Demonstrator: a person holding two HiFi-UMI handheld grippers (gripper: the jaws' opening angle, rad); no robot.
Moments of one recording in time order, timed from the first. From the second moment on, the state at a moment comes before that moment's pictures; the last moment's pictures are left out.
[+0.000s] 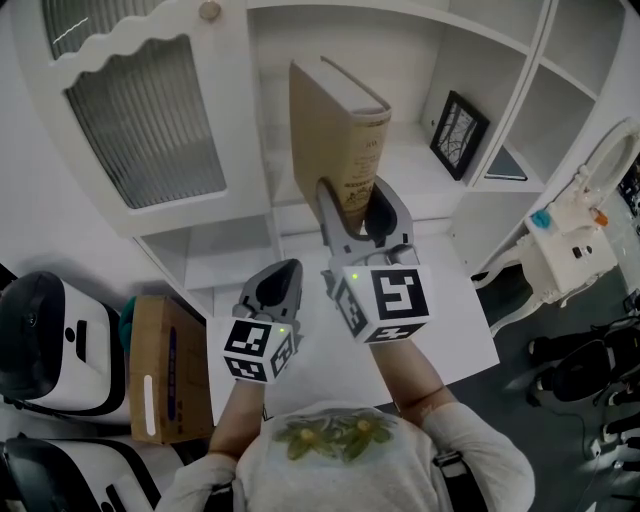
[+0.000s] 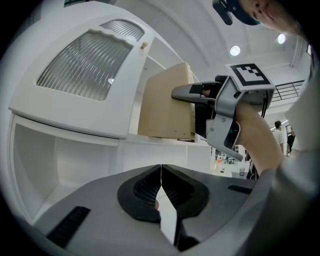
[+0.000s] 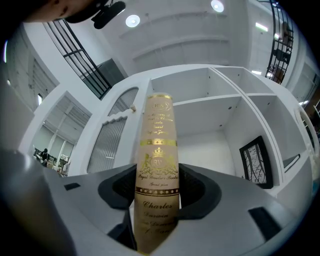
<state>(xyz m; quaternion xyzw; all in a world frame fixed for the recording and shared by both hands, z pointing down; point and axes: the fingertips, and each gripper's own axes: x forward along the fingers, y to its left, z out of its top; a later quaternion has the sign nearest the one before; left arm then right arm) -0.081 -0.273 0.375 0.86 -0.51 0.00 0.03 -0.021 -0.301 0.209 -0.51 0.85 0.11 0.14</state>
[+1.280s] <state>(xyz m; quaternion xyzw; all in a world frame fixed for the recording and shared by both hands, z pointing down) -0.094 -0.289 0.387 0.85 -0.52 0.01 0.05 -0.054 -0.348 0.209 -0.51 0.84 0.12 0.12</state>
